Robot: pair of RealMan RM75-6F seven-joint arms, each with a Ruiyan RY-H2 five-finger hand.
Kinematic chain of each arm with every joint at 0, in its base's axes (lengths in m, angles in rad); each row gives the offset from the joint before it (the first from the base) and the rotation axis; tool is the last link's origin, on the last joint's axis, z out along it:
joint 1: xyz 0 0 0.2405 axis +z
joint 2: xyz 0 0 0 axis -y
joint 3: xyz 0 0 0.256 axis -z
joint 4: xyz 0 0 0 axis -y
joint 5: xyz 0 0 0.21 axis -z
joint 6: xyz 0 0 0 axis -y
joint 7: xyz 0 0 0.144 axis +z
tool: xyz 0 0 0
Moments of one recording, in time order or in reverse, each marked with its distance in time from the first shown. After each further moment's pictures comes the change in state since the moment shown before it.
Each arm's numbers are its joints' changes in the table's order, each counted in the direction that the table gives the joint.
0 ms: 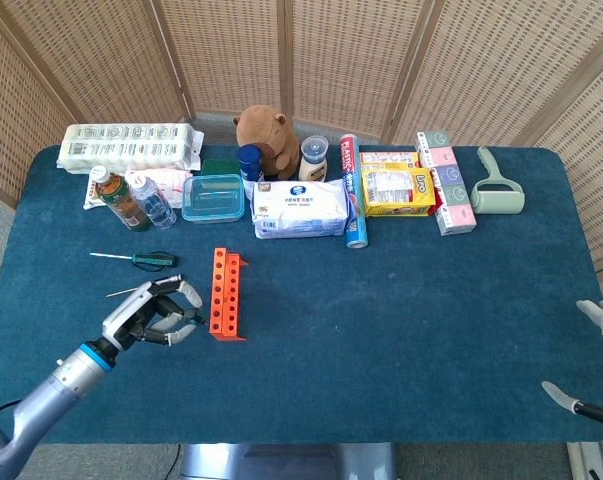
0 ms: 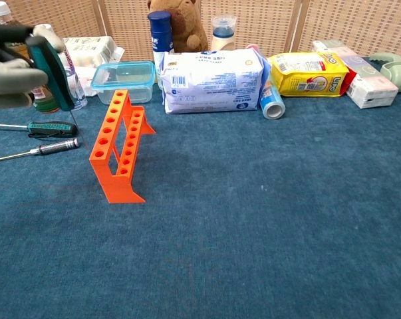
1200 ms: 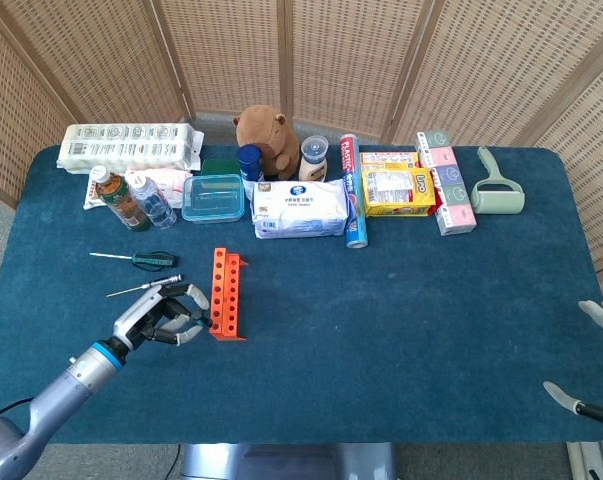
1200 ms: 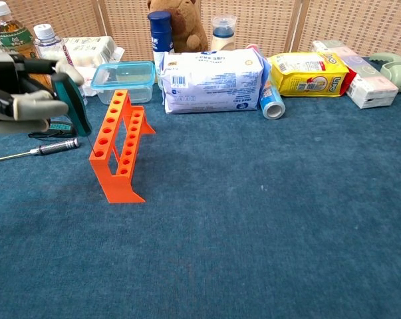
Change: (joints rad) left arm -0.024 0.094 0.000 -0.078 0.078 0.084 0.076; right arm -0.003 -0.002 -0.001 -0.004 -0.006 -0.001 0.014
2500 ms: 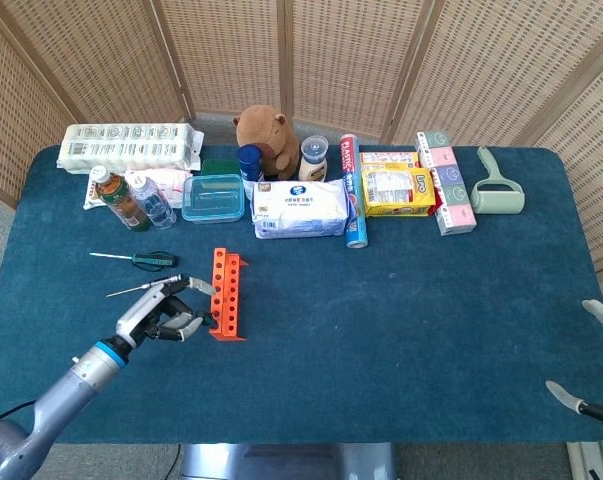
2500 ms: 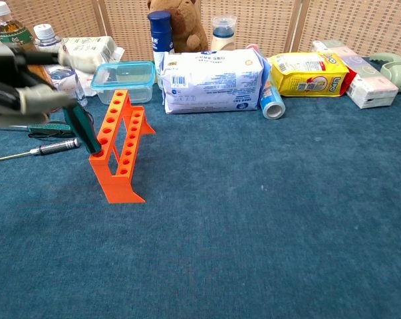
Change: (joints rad) left arm 0.032 -0.015 0.052 0.053 0.041 -0.006 0.121; right arm -0.002 -0.004 -0.004 0.001 -0.004 -0.003 0.012
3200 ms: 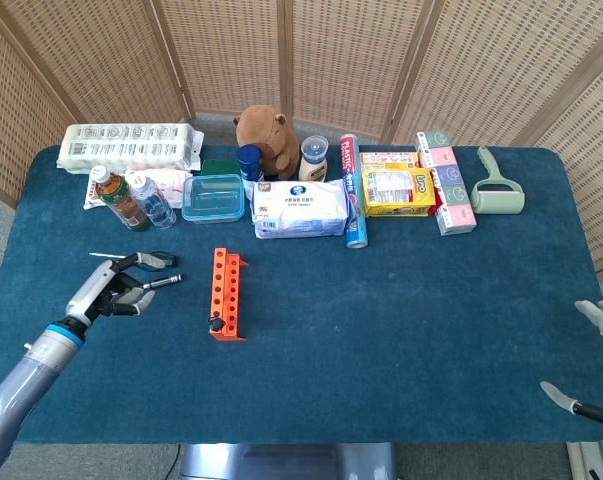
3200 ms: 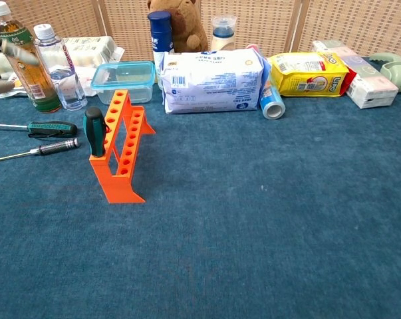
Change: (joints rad) left arm 0.016 -0.084 0.020 -0.083 0.195 0.043 0.186; right arm 0.005 0.006 0.005 0.008 0.009 0.013 -0.027
